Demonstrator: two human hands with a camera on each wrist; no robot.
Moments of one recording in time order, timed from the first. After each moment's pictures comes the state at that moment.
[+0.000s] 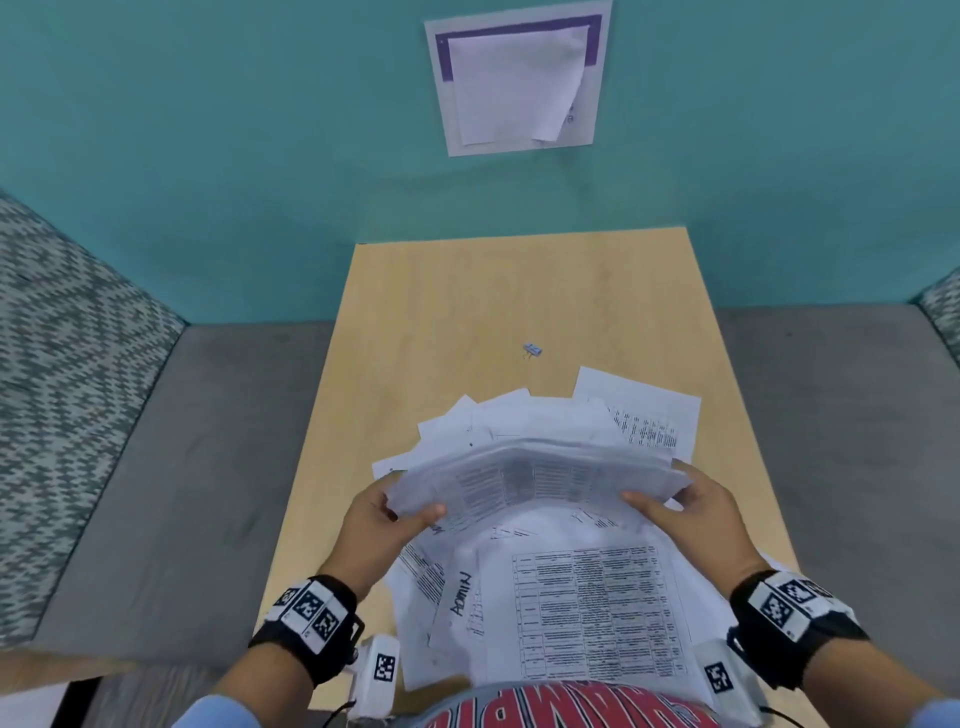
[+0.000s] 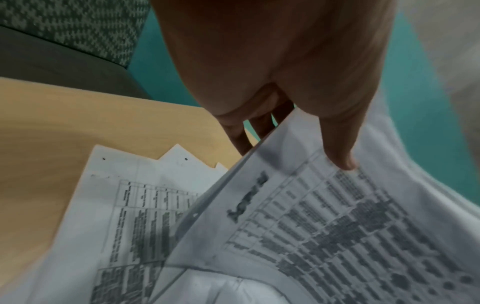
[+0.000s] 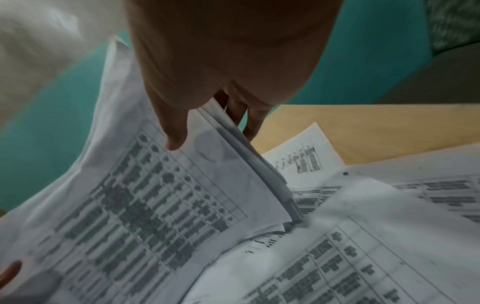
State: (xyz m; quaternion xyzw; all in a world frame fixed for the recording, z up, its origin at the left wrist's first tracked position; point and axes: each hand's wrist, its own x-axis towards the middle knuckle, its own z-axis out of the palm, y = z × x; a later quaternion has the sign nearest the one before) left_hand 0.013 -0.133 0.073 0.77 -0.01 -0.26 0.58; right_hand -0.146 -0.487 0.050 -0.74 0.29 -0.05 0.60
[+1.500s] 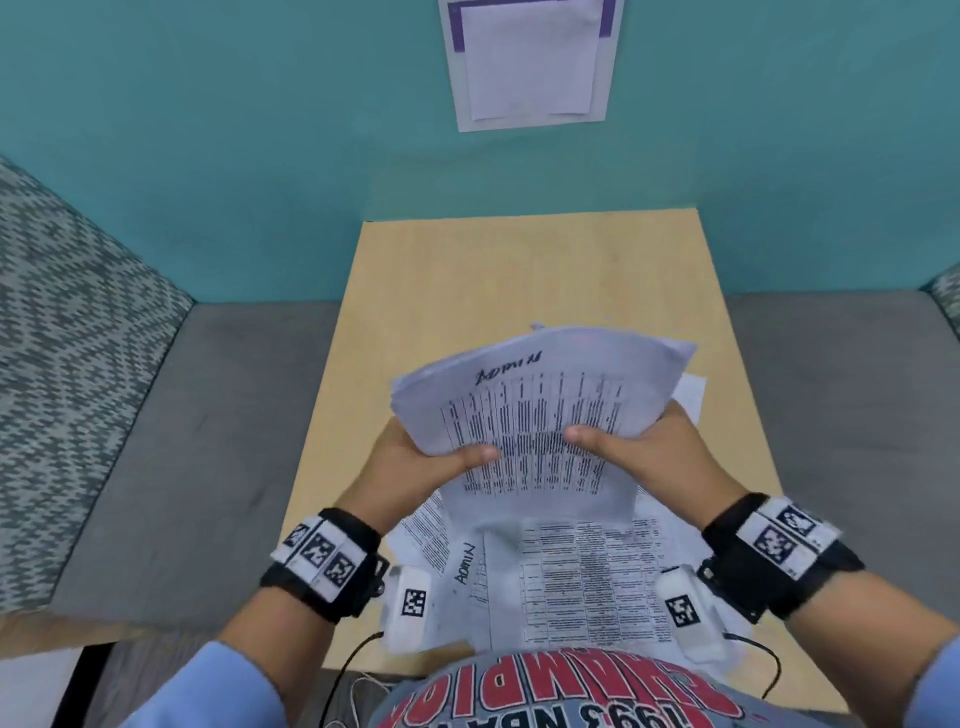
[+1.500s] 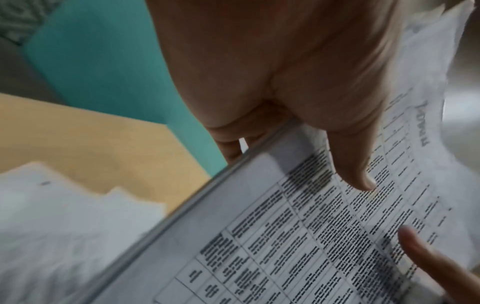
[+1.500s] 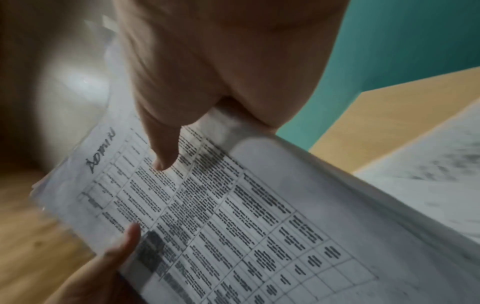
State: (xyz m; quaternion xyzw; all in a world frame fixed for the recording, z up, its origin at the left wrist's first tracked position) left_hand 0.007 -0.180 0.165 0.75 -0.11 -0.26 0.60; right_hand -0.097 -0.439 0.155 -0.72 0.18 0.00 0.67
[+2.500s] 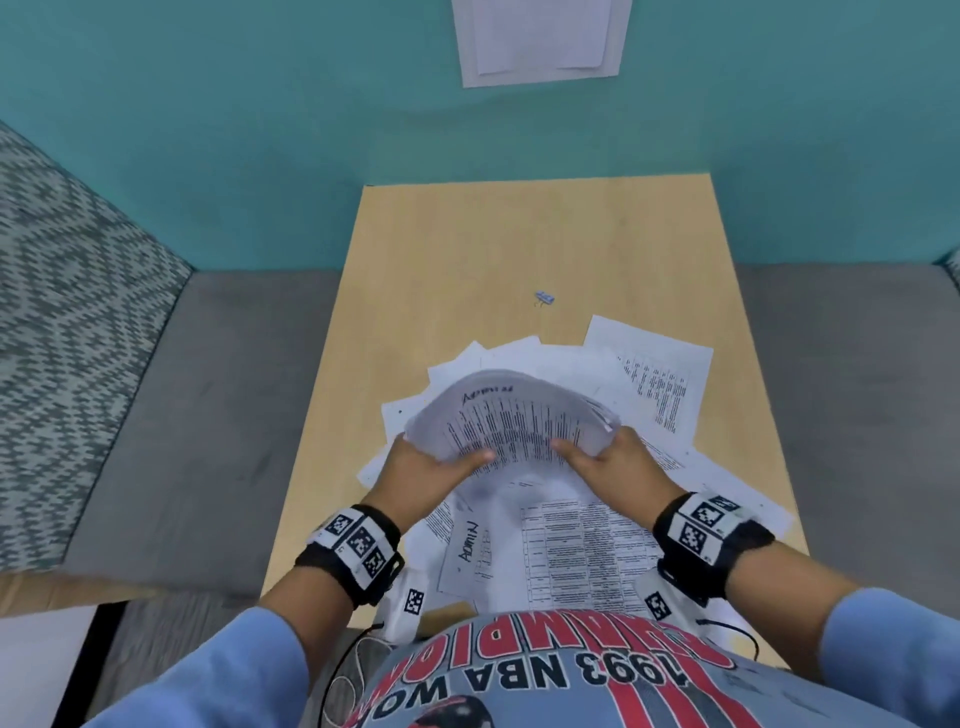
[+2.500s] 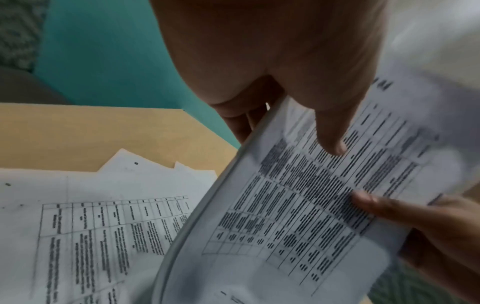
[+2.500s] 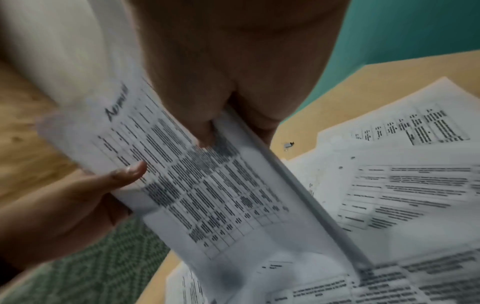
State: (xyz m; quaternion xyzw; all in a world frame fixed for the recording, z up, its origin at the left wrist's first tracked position) left_hand -0.017 -0.166 0.103 0.79 -0.05 -0.25 0.55; right_hand -0.109 -0.401 0.089 -0.81 0.22 0.08 0.54
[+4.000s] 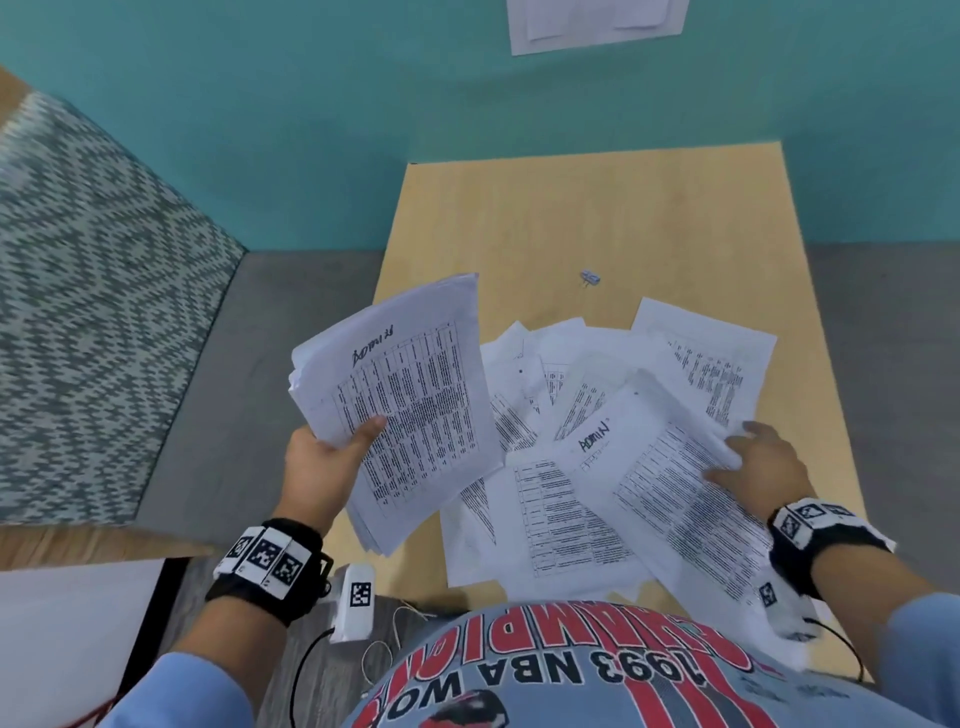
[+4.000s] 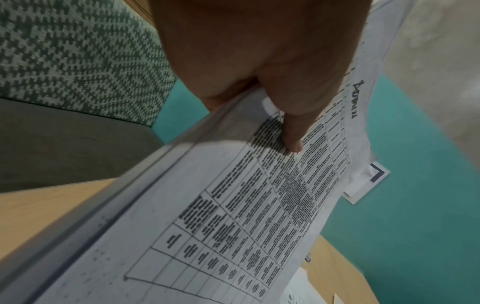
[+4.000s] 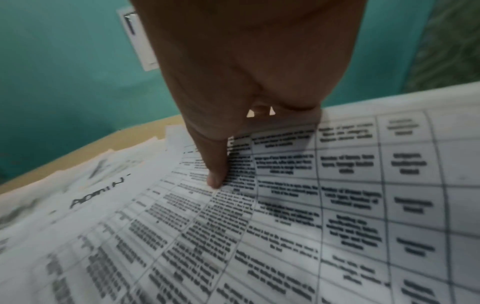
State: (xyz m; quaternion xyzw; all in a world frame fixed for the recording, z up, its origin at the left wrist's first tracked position) left_hand 0.000 -0.051 0.124 0.83 0.13 -0.09 0.54; right_hand -0.156 -0.518 -0.028 -0.91 0.31 0.19 0.18
